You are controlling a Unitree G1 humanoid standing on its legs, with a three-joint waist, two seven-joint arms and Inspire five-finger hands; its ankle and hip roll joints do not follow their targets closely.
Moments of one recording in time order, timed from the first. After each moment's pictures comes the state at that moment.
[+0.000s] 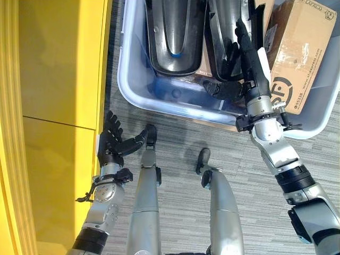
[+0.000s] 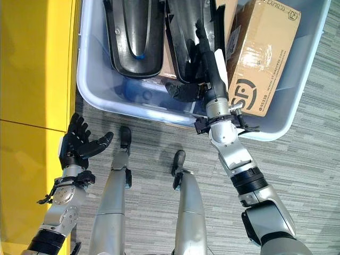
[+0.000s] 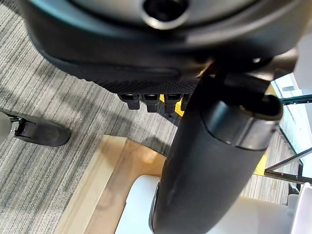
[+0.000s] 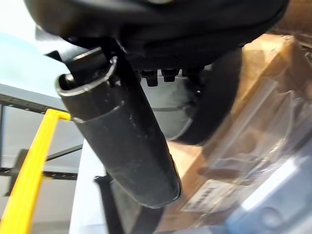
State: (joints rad) left arm -0.12 0.42 -0.12 0.14 -0.59 -0.24 0.32; right arm -0.72 -0.54 0.30 0.13 0.17 -0.10 -0.29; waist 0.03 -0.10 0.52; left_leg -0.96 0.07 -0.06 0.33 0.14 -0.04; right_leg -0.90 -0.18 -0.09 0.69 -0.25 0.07
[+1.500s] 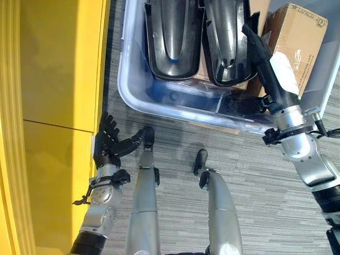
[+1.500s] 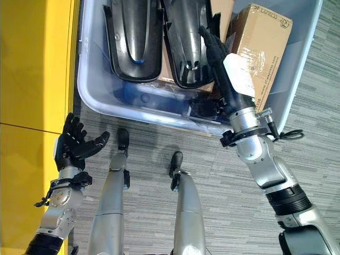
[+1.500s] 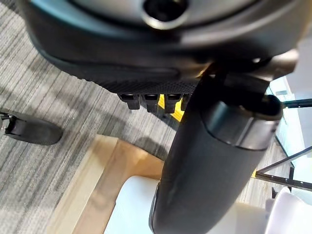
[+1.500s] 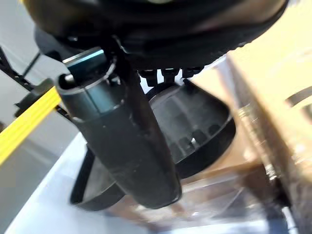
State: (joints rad) left arm -0.06 0.42 -0.07 0.09 -0.58 -0.24 0.32; right arm -0.52 -0.80 0.22 -0.04 -0.19 -0.11 -0.25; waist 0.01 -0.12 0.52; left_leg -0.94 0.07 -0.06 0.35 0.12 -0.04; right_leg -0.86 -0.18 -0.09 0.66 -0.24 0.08
